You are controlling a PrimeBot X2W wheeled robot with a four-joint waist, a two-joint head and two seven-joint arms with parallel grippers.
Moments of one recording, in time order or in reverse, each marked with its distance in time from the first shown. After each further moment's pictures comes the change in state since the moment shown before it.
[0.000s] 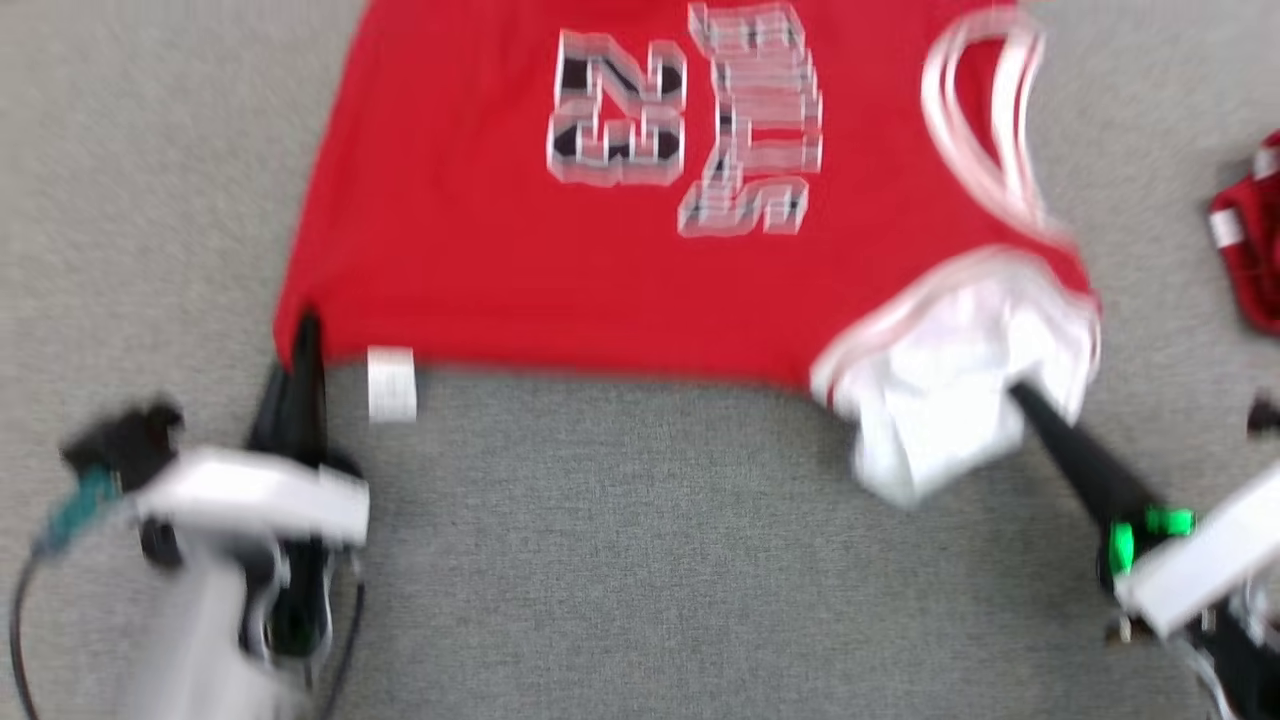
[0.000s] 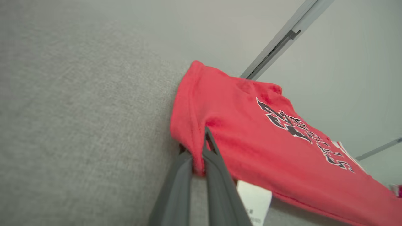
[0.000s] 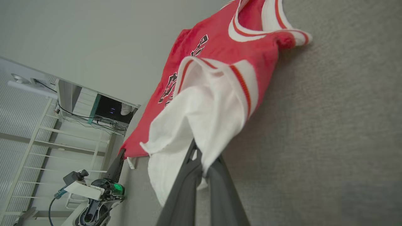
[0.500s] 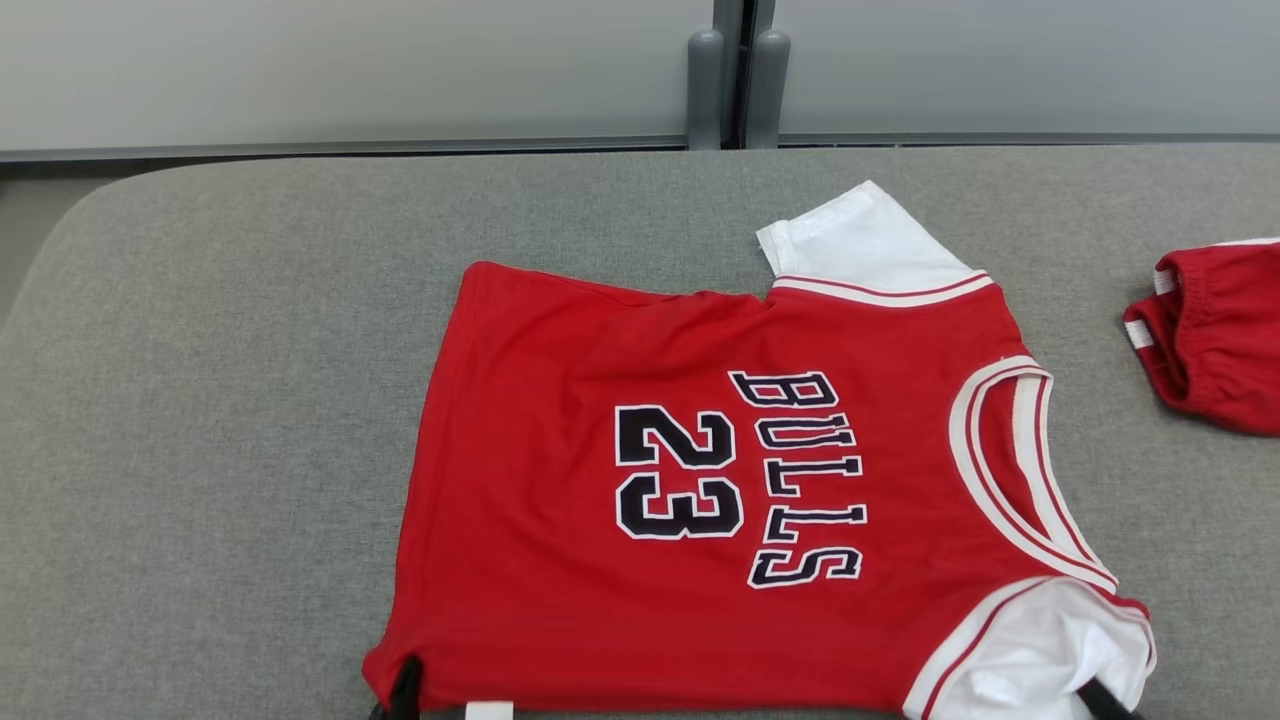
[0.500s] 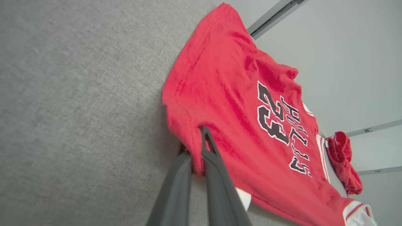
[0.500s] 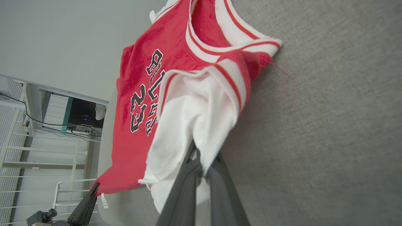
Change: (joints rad) left arm 0.745 -0.048 -0.083 -0.549 -0.117 0.205 0.165; right arm 0.579 0.002 -0.062 -0.047 -0.003 0.001 -0.109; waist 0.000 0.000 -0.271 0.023
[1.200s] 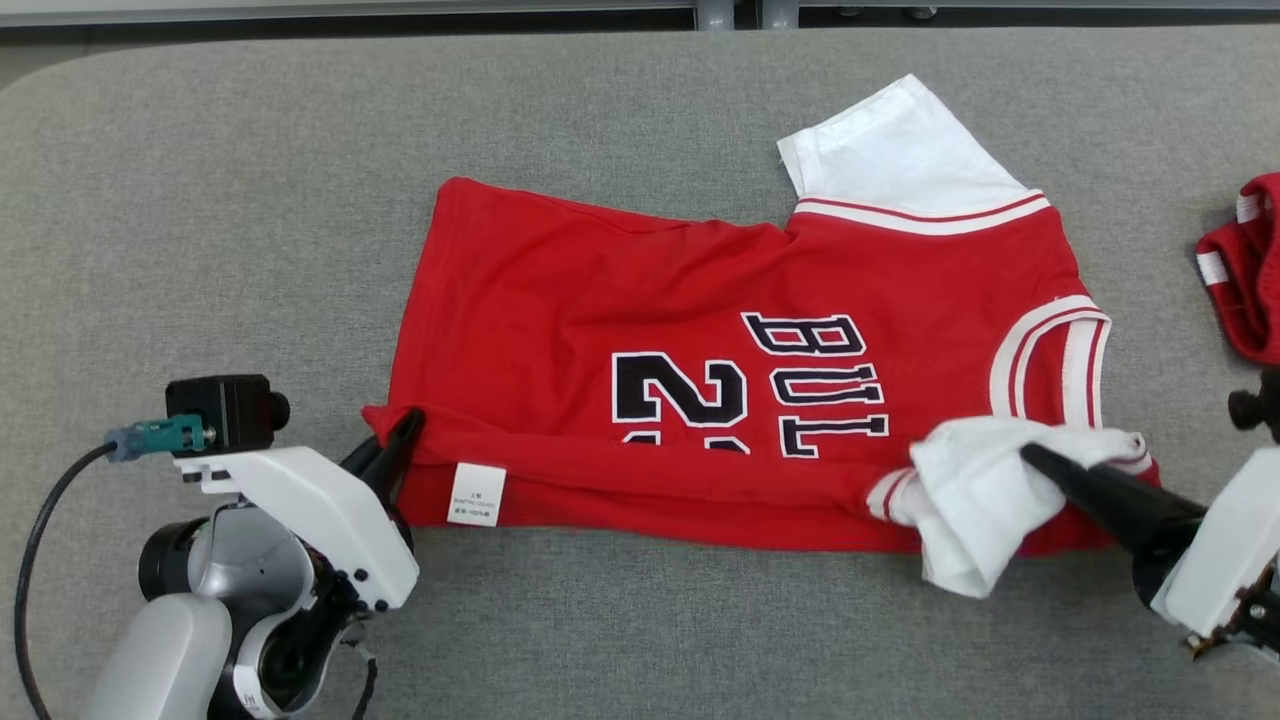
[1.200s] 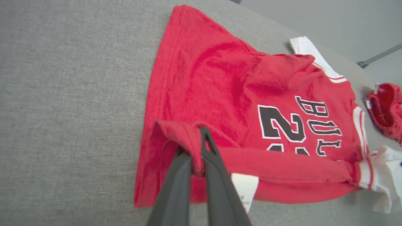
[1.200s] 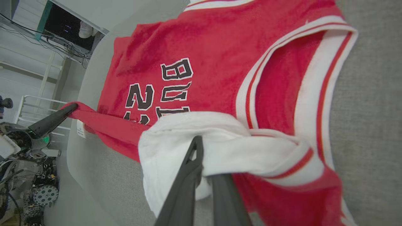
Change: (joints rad) left arm -0.507 0.229 -0.083 -0.078 0.086 0.146 0.517; right arm -0.505 -0.113 0.016 0.008 -0.139 0.000 0.461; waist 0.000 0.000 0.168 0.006
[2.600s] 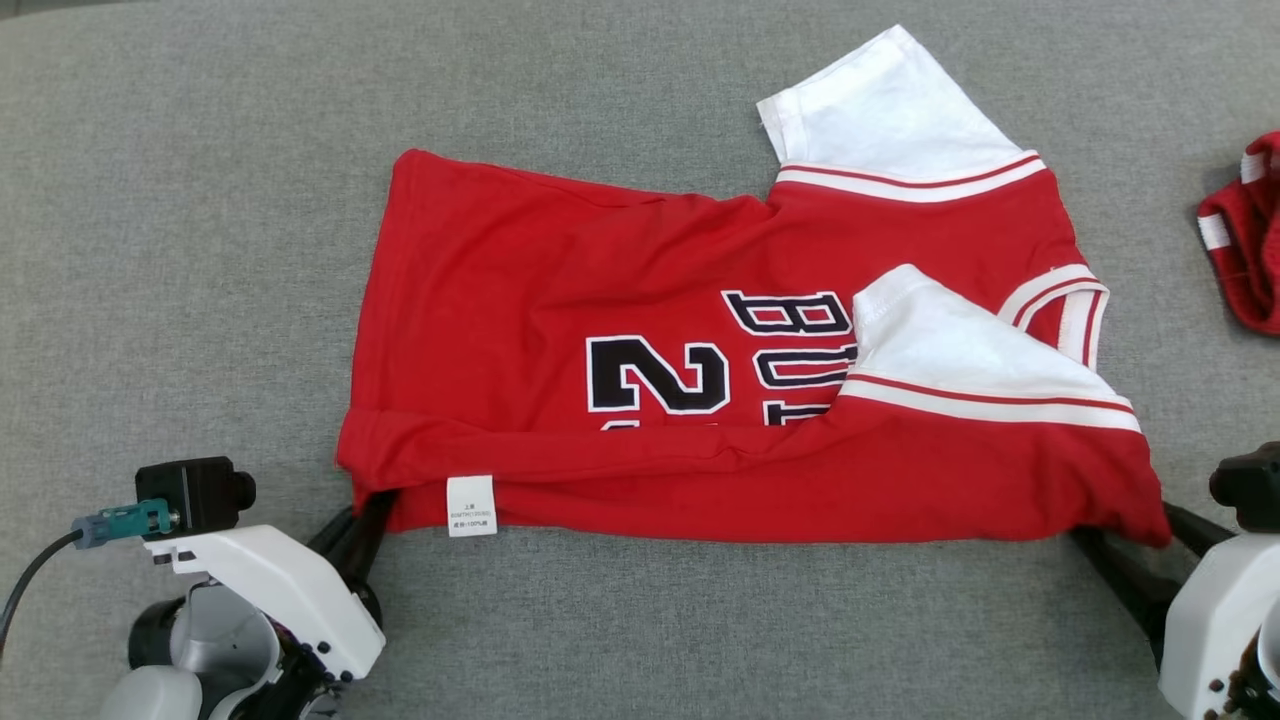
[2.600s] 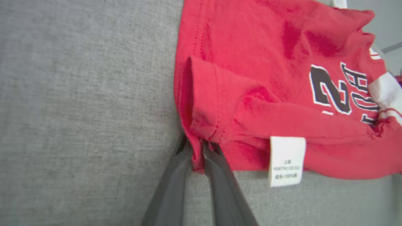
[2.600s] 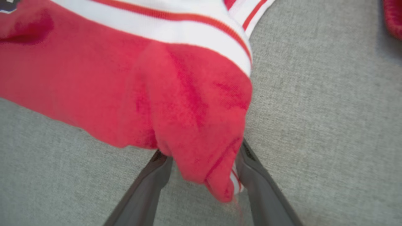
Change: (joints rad) left arm 0.109 0.027 0.034 0.074 -0.061 -0.081 -0.075; right arm 0.071 -0.163 0.135 0.051 -0.424 0.000 -0.236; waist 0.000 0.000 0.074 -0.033
